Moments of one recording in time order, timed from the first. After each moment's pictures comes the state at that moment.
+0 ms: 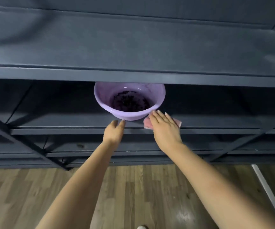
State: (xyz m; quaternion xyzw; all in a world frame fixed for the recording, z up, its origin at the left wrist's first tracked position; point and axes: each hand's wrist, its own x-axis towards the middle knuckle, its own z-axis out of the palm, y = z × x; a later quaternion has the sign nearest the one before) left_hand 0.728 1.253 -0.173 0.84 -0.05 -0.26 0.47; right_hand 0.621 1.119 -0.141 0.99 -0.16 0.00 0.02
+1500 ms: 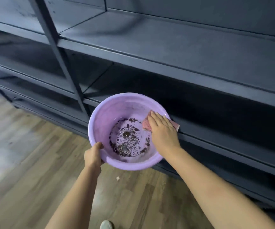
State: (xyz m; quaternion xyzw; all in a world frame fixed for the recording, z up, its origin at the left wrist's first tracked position) left_hand 0.676 1.448 -0.206 0.62 0.39 -0.05 0.67; right_hand 0.665 1.239 -0.143 0.99 0.05 0.04 -0.08
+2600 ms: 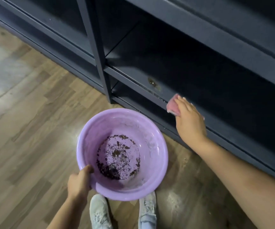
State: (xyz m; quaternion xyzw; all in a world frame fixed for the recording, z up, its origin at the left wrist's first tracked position) left_hand 0.660 1.557 -0.530 0.60 0.56 -0.13 0.56; right_hand 0.783 1.285 -0.490 0.99 0.00 -0.06 -0.14
